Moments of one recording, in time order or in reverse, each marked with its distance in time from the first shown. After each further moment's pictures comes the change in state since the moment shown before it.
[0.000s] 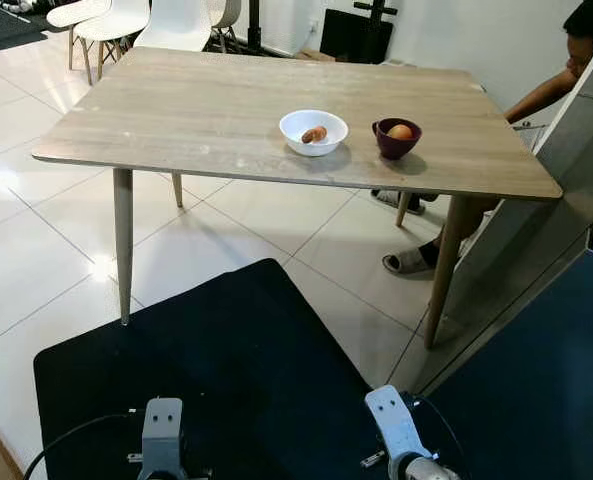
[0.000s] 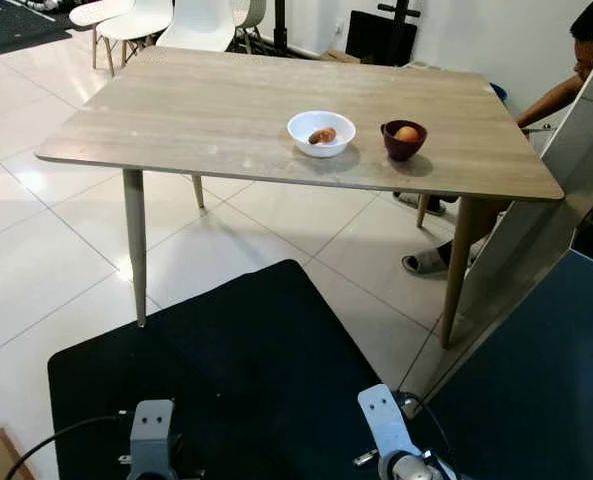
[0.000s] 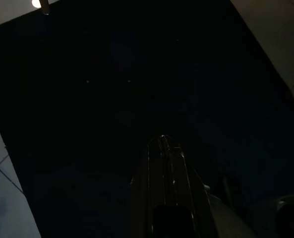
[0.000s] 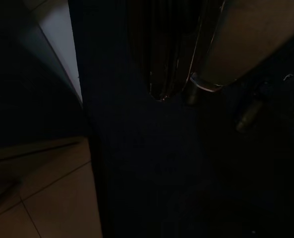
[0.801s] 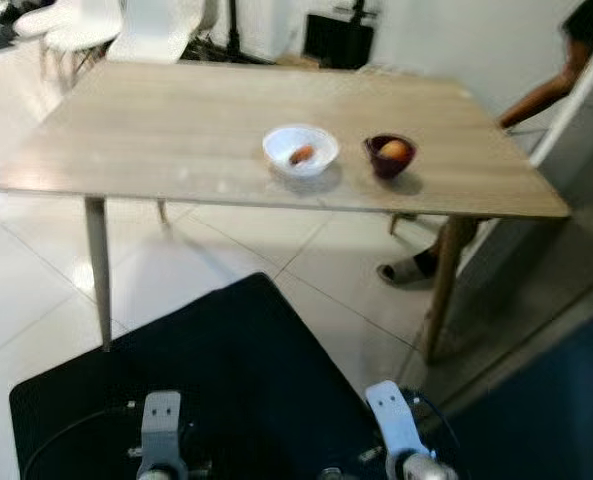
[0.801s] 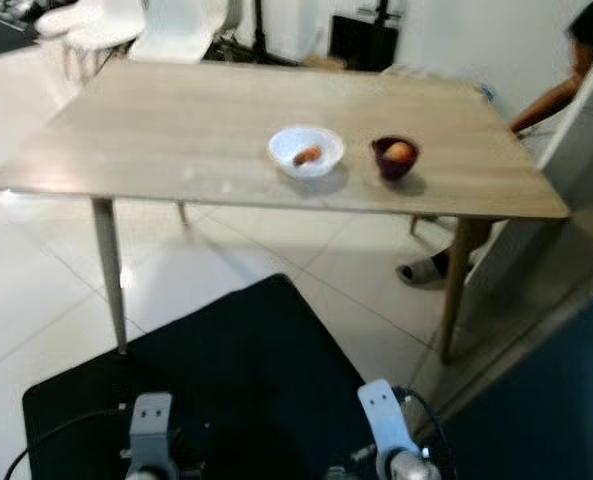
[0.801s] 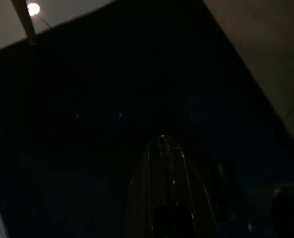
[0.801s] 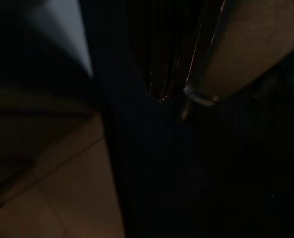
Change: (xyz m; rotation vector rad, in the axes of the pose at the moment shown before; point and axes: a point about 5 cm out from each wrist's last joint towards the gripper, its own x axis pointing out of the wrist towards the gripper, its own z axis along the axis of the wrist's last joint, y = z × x) left arm 0.004 0.002 0.008 -0.009 -0.014 -0.007; right arm 0.002 -0.002 0.006 0.025 -0.013 -0.012
